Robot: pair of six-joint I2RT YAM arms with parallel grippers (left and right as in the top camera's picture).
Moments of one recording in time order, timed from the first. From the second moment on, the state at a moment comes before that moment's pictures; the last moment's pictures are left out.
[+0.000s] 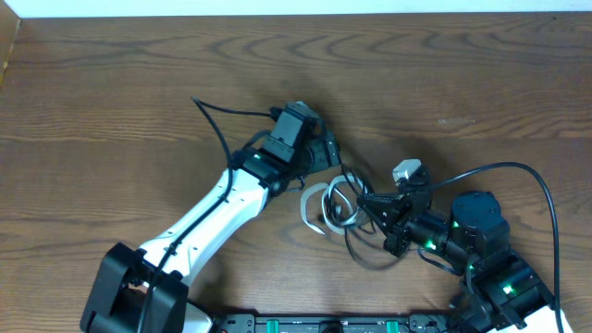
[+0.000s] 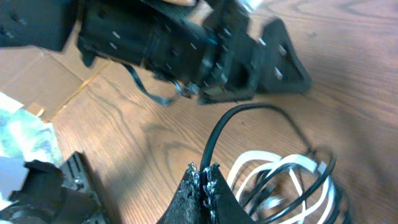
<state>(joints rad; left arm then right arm) -0.55 1.57 1.04 -0.39 0.13 -0.83 0.50 0.70 0.55 -0.25 -0.48 0.29</state>
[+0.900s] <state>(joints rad) -0.49 1.57 1.04 -0.50 0.49 -0.45 0.50 0.70 0.55 -0.21 -0.36 0.30</state>
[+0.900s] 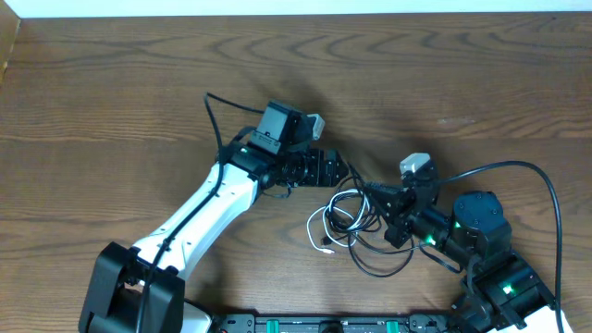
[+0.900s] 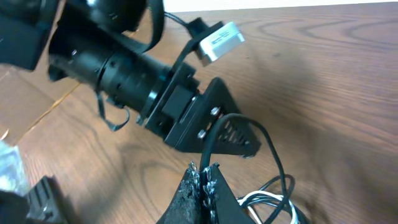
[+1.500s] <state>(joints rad) -0.62 1.57 1.04 -0.33 0.43 -0.29 0.42 0.70 0.55 -0.20 -0.37 0.44</state>
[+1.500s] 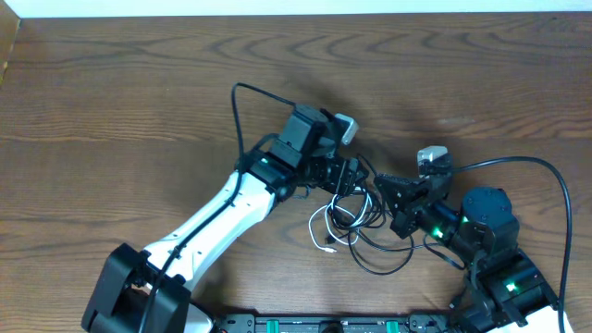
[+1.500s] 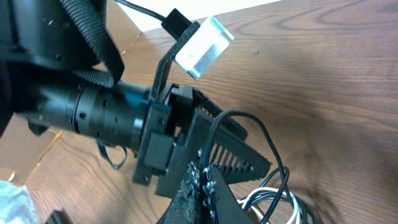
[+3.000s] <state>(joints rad) -0.66 1.52 0.86 0.02 0.28 -0.47 0.36 0.72 0.55 -0.37 -0.36 0.53</state>
